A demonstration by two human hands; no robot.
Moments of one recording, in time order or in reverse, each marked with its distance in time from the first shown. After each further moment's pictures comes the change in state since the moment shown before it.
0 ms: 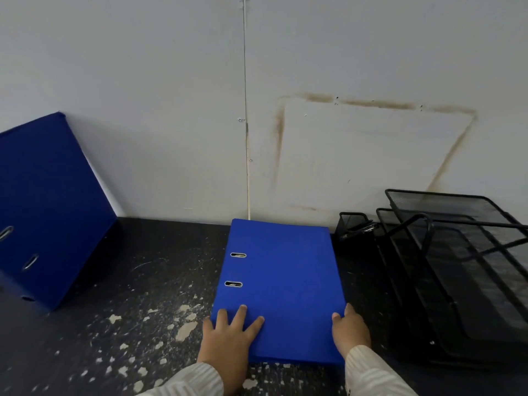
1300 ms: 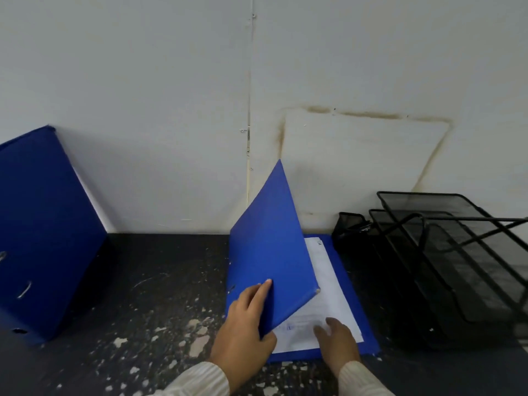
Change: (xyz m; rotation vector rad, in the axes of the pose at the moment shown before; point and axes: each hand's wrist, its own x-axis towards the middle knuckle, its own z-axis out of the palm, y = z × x) left_hand -0.034 -0.027 -0.054 -0.830 0.470 0.223; right_hand -0.048 -0.023 0.035 0.054 -0.049 0.007
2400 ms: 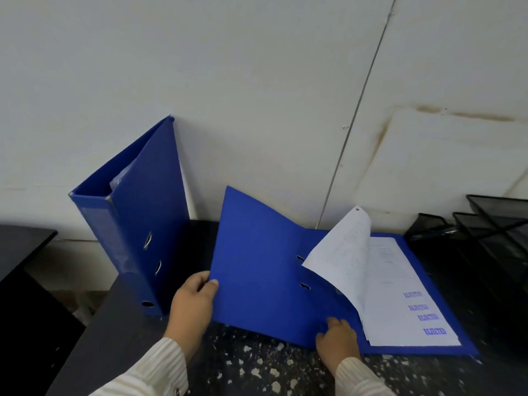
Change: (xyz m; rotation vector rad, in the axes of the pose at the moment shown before) left_hand -0.064 -0.180 -0.193 -0.717 0.420 -0.555; right_hand -0.080 -0.121 0.157 -0.300 0.006 -0.122
